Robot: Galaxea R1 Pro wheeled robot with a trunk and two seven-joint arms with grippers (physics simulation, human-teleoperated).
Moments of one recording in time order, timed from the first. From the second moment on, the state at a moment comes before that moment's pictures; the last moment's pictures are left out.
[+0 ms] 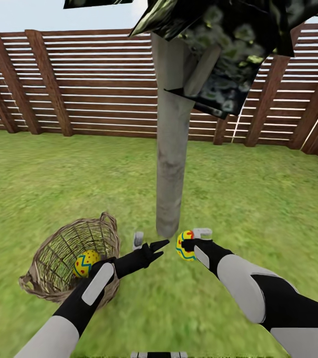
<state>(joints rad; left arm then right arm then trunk) -0.59 -0.03 -0.28 -0.90 1.03 0.66 -0.55 -1.08 0.14 -0.15 -0.03 0.14 0.16 -0.13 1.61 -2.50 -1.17</state>
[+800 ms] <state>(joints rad) -0.59 -0.03 -0.28 -0.90 1.03 0.66 -0.55 -1.08 0.14 -0.15 -0.03 0.04 0.15 -0.11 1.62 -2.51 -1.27</state>
